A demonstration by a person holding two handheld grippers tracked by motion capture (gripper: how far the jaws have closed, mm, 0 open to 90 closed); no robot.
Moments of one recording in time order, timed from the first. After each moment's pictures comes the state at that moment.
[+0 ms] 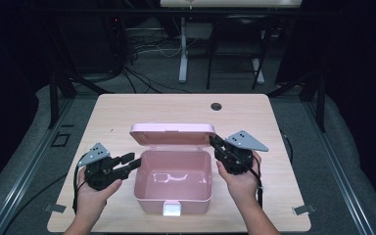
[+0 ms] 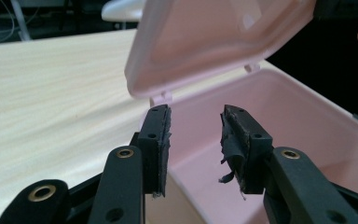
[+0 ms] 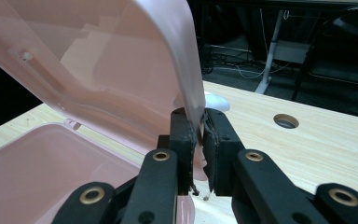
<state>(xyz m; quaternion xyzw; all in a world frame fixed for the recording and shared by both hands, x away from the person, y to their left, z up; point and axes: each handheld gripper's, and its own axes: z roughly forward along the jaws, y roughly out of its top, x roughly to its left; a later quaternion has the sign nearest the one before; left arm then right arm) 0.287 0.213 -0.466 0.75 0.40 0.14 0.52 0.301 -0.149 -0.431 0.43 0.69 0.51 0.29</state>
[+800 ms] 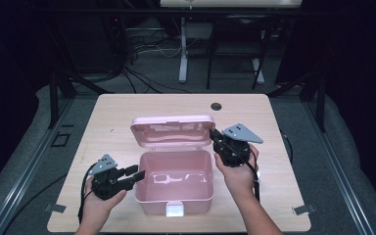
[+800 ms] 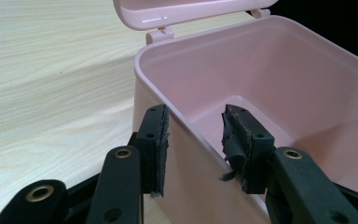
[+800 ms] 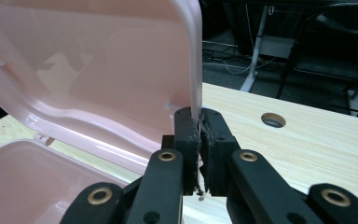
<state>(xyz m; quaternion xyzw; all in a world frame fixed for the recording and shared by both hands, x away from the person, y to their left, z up) 0.282 0.209 -0.497 0.76 0.40 0.12 0.49 0.316 -0.142 -0.424 0.45 0.68 0.49 0.30</state>
